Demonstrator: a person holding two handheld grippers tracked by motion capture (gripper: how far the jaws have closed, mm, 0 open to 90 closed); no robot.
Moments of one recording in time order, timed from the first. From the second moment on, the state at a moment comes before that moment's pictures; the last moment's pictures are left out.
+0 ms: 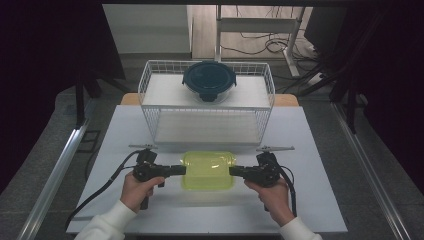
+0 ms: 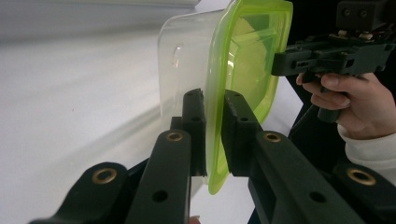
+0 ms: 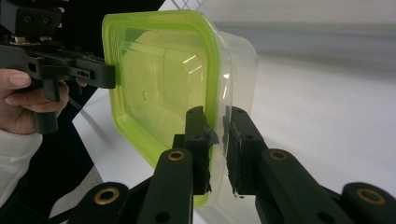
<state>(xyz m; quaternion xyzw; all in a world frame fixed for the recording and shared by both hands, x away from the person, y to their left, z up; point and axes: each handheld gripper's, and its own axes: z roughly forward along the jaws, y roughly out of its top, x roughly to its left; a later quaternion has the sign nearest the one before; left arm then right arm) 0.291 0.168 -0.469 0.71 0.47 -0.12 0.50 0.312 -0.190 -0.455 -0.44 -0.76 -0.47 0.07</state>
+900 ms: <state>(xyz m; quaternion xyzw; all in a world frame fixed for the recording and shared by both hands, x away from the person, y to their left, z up) 0.319 0.180 -0.360 0.72 0.43 -0.06 0.55 0.330 -0.179 -0.342 -0.39 -0.76 -0.52 -0.02</state>
